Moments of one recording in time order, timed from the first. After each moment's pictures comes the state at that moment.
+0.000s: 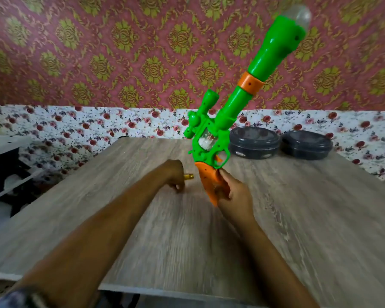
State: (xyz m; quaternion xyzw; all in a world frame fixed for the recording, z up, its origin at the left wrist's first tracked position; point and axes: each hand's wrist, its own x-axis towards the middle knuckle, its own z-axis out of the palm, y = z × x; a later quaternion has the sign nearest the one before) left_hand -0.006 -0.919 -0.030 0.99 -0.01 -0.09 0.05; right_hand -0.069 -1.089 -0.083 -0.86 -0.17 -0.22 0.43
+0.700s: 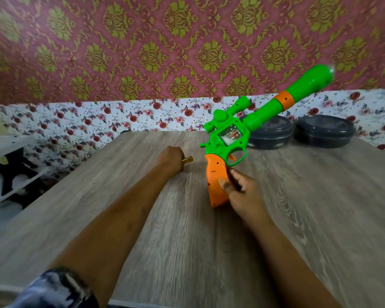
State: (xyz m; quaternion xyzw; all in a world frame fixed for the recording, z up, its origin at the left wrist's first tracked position) left_hand 0.055 -0.903 -0.063 1.00 0.02 0.06 0.02; right_hand -0.038 -1.088 -0.098 -0.77 -0.07 -0.10 0.63
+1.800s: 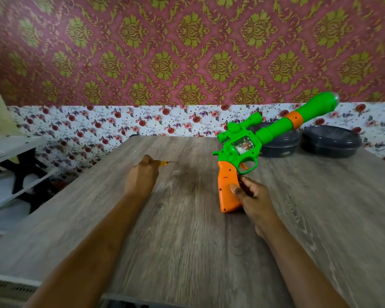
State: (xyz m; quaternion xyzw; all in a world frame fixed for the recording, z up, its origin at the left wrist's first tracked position) left_hand -0.008 -0.820 -0.095 0.95 0.02 0.30 0.07; right_hand -0.045 -1.091 -0.096 -0.71 -0.07 -0.07 0.70
